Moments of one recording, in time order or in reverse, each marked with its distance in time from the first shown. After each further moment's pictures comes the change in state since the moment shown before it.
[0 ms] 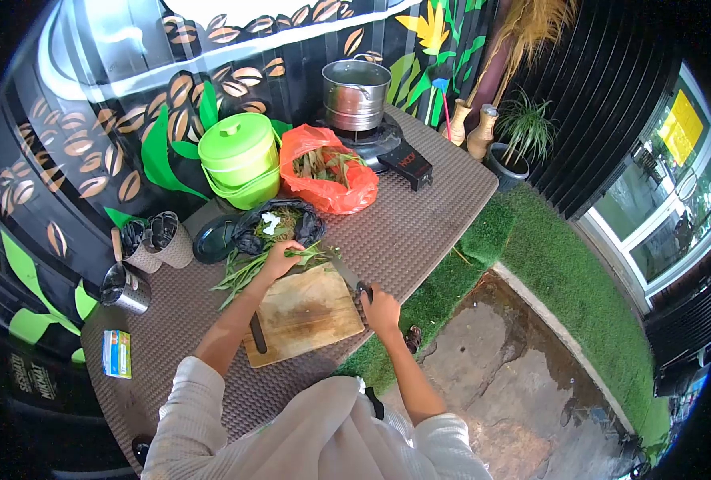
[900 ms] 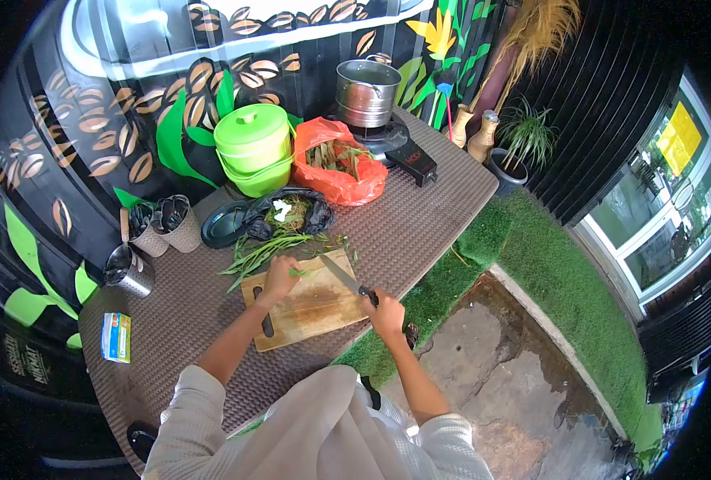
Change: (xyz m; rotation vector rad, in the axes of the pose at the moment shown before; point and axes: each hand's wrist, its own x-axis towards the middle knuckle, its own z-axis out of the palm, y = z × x) left_hand -0.093 0.011 0.002 0.413 0.106 -0.096; right_hand -0.048 0.000 0.009 0.046 0.138 -0.117
